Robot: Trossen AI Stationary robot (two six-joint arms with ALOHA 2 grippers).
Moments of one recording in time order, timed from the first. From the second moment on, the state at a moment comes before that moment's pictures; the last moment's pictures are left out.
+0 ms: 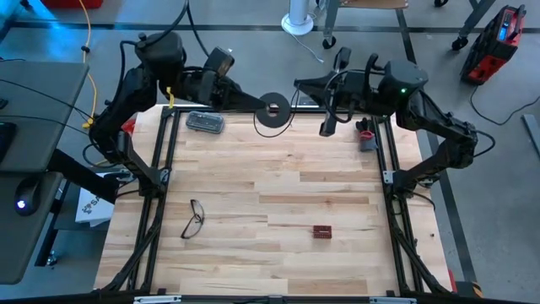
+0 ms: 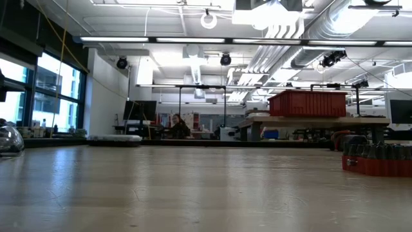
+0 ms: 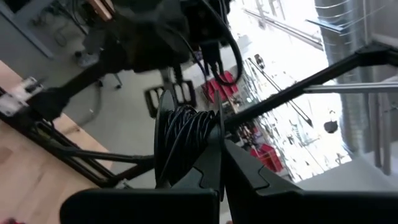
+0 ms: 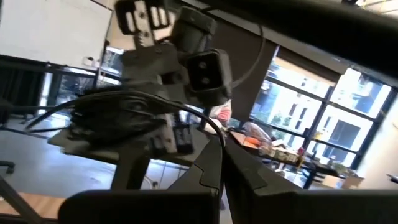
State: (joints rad) left arm 0.19 1.64 2.36 -0.69 0.43 -1.04; right arm -0.11 1.43 1.88 -0.27 0.05 -0.37
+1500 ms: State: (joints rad) left arm 0.12 1.85 2.36 0.03 0.65 -1.38; right arm -0.20 1.49 1.88 -0.13 -0.23 -0.28
